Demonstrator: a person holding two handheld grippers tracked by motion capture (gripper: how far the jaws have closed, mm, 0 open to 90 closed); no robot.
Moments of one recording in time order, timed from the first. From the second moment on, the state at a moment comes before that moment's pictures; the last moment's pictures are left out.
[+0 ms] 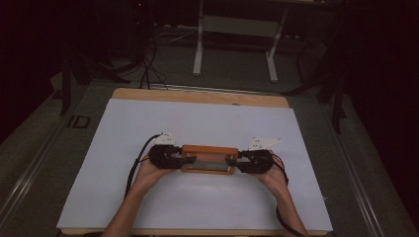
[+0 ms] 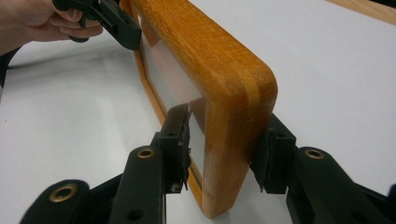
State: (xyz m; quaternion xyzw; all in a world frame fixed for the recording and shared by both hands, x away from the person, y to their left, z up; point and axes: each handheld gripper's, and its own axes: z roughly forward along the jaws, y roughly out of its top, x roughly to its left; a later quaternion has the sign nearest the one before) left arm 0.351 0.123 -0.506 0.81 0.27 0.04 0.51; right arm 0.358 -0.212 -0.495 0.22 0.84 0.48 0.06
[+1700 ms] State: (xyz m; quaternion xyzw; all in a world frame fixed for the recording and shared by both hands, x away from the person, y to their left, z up) left arm 0.361 0.128 -0.517 0.78 0.34 0.04 0.52; right arm 0.373 -0.219 -0.504 0.28 0.81 0.51 0.06
